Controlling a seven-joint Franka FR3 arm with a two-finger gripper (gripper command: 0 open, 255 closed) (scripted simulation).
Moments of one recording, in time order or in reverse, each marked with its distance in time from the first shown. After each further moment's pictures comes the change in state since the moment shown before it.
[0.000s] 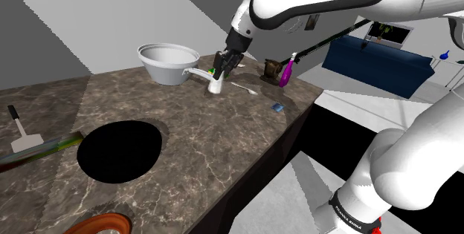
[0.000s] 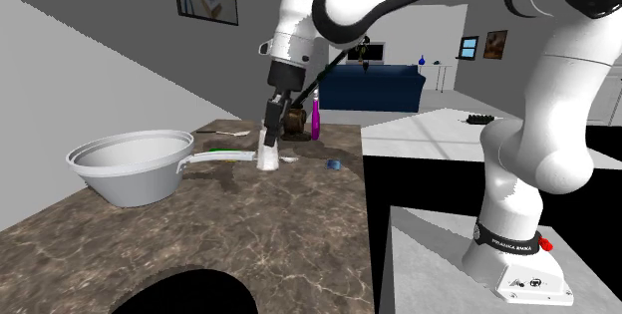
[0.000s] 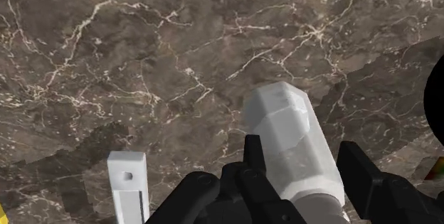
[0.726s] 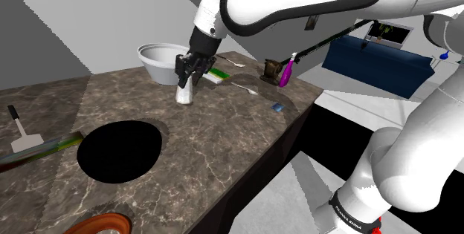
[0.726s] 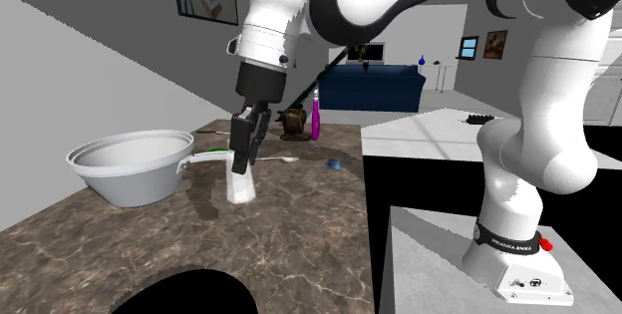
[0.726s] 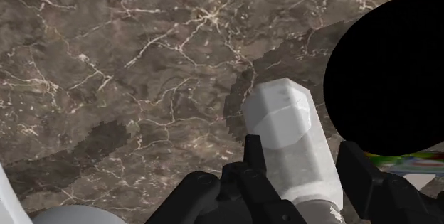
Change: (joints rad) arm 0.096 0.109 0.161 0.125 -0.071 0.009 0.293
